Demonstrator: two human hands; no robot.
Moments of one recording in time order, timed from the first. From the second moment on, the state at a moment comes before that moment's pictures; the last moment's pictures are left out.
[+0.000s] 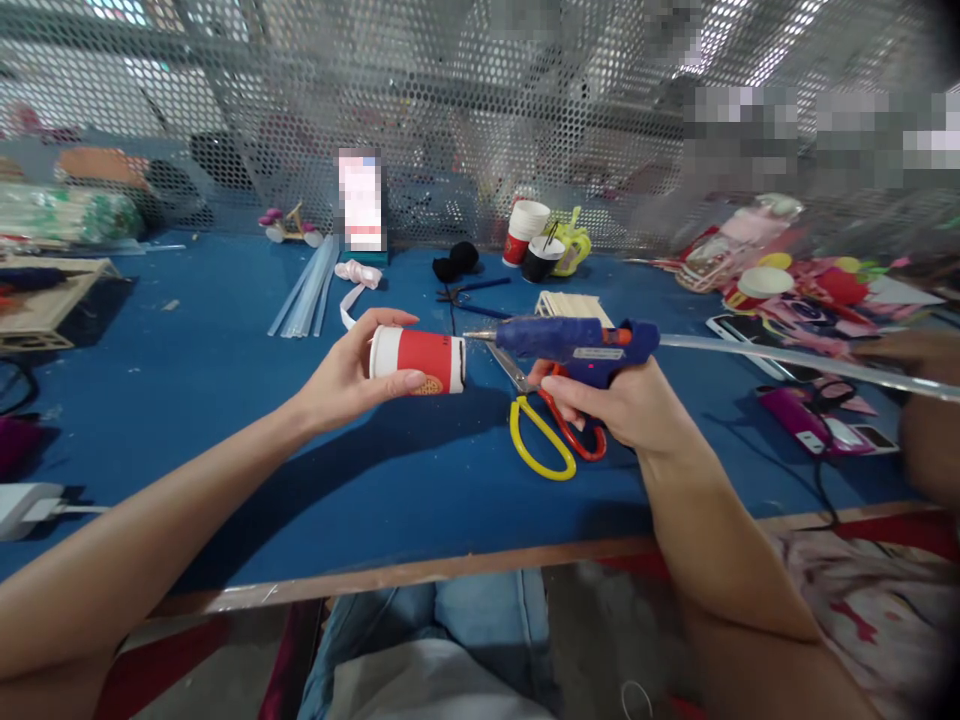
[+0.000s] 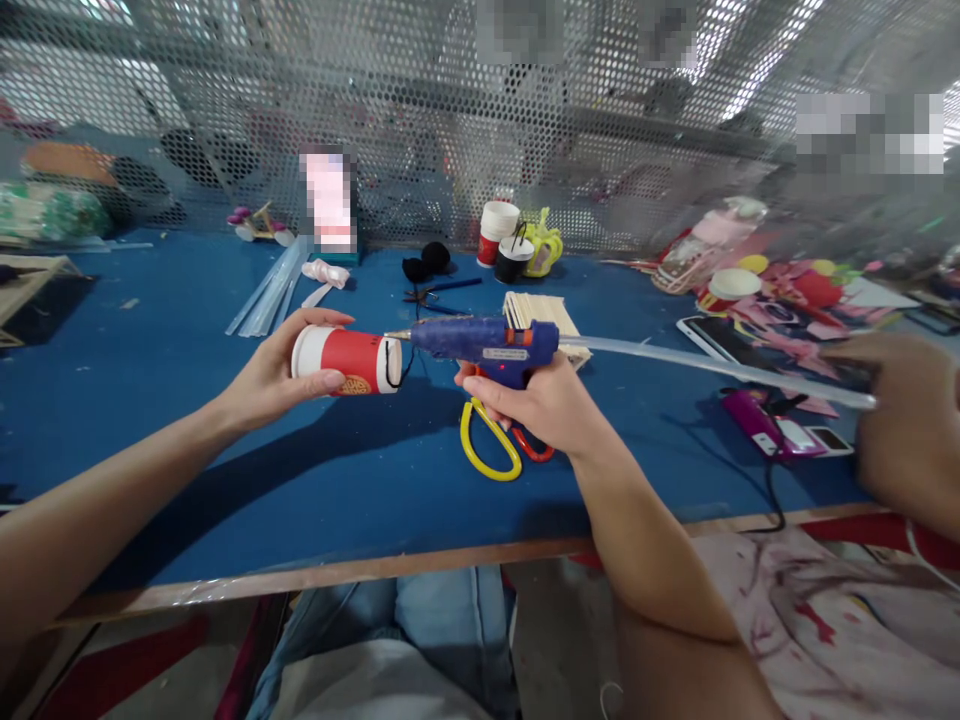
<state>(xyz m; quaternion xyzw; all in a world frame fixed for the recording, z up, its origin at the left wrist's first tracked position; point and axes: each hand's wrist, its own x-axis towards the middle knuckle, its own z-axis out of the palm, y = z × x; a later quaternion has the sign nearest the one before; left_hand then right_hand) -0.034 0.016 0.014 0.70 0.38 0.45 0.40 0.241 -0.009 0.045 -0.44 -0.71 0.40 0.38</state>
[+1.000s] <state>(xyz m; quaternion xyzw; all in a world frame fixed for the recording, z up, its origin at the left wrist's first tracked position) -0.032 0.010 0.014 0.71 0.39 0.47 0.36 0.238 -0.012 0.049 -0.50 -0.76 0.26 0.33</state>
